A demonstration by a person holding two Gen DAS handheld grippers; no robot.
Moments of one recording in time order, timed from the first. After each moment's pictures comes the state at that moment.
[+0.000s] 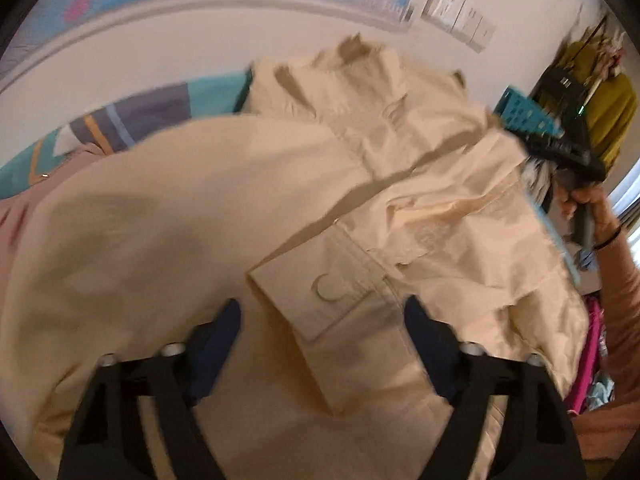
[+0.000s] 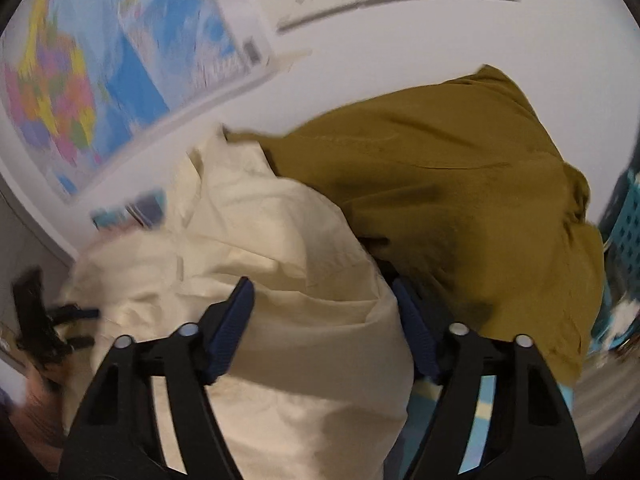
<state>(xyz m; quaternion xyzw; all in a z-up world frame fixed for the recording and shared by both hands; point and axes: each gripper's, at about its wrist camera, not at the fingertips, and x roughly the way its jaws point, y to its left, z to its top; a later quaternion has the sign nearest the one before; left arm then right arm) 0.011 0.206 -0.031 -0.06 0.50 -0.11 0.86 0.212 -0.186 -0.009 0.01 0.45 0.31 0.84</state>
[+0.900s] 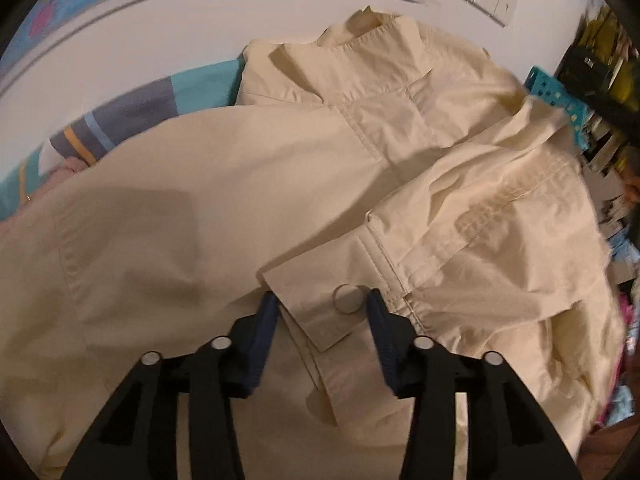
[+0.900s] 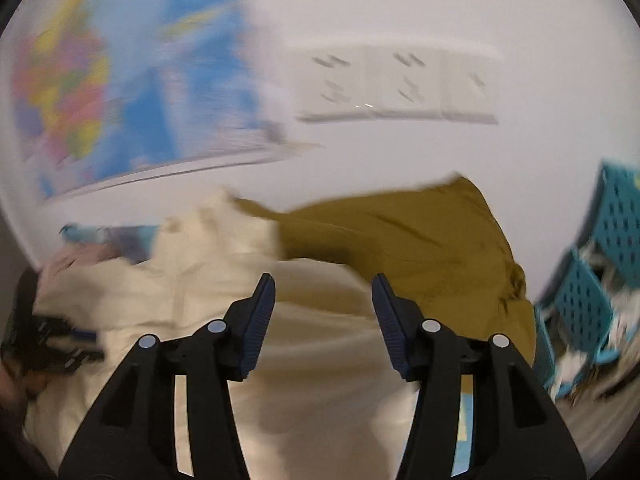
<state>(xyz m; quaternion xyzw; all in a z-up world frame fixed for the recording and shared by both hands) 0.037 0.188 -0.041 -0.02 0.50 -0.07 0.86 0.153 -0.174 0.055 -0.04 0.32 0.28 0.91</state>
